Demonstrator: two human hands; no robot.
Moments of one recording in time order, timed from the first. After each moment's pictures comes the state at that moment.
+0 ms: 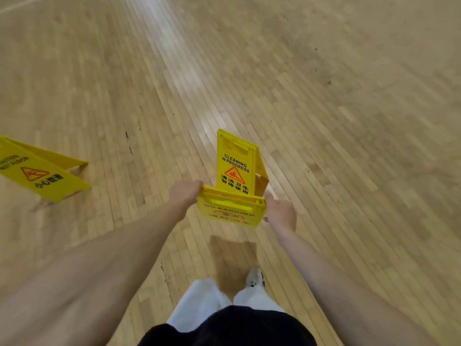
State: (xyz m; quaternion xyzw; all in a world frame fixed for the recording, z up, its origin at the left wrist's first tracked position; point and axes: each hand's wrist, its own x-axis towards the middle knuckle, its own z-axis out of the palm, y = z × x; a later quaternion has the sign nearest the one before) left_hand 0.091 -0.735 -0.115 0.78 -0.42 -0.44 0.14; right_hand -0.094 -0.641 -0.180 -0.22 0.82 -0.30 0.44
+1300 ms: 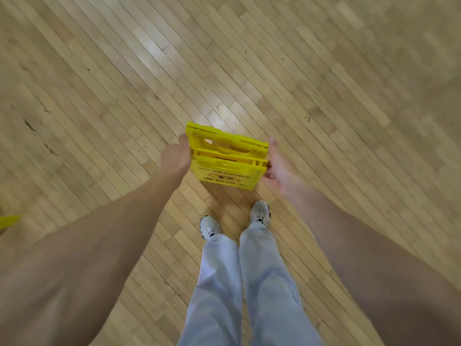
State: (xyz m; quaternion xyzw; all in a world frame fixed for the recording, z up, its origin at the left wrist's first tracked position) left_hand 0.033 -1.055 -0.376 0.75 -0.49 -0.44 -0.03; right_hand -0.138 -0.929 -0.391 0.09 0.75 -0.30 0.58
